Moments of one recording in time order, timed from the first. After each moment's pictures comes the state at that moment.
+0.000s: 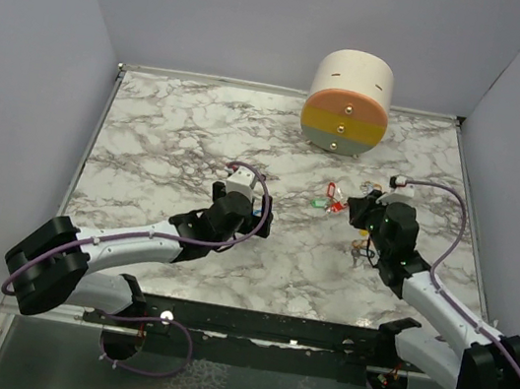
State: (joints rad) left arm -0.92 1.24 0.60 0.12 -0.43 -0.55; right arm 0.36 1.05 0.40 0.35 0.10 0.41
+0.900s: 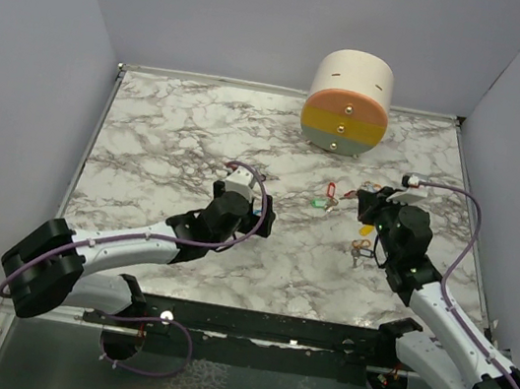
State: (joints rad) left arm -0.92 1.22 0.59 0.15 -0.41 -0.55; right arm 0.36 0.87 0.44 0.28 0.14 0.35
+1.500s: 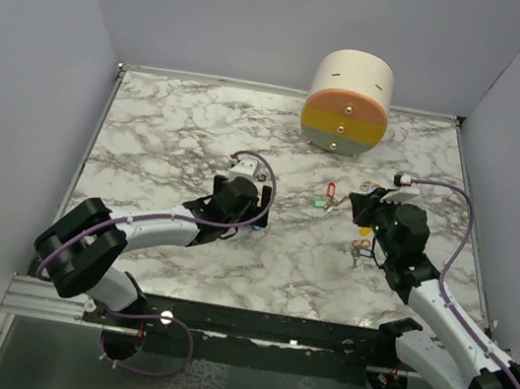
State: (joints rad) left arm -0.81 1.41 0.67 0.12 -0.36 -0.53; right arm 0.36 0.90 0.44 0.27 0.03 0.34
